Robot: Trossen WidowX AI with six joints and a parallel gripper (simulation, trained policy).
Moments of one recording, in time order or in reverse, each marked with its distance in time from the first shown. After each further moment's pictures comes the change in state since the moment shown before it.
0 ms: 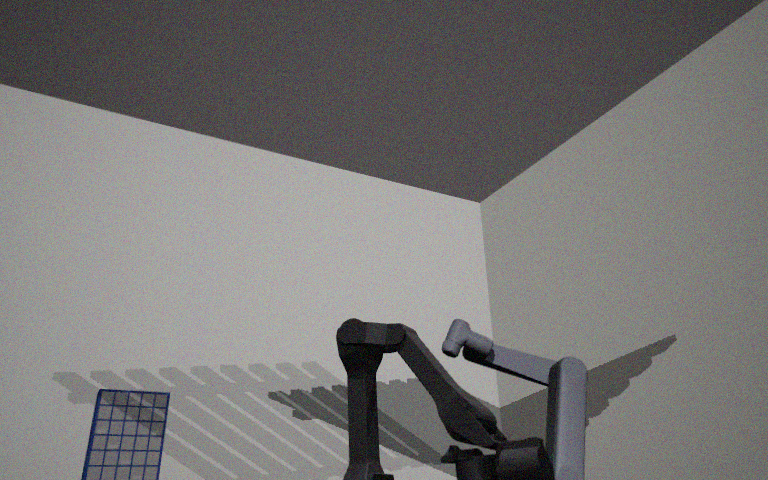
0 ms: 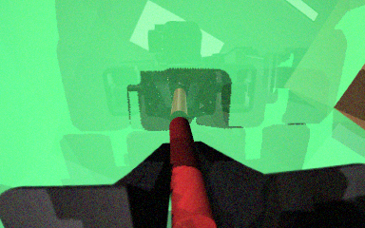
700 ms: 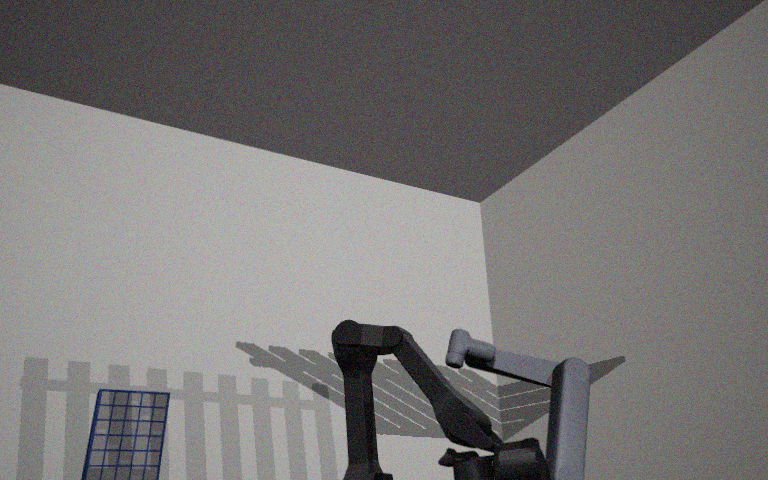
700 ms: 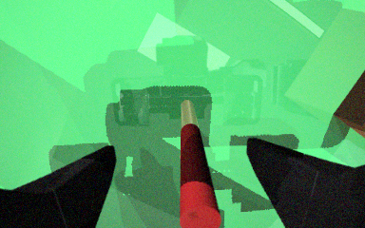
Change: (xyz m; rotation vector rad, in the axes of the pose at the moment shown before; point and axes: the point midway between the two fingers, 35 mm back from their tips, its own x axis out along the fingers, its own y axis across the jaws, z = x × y) arm 0.002 -0.006 -0.004 -0.039 -0.059 0.030
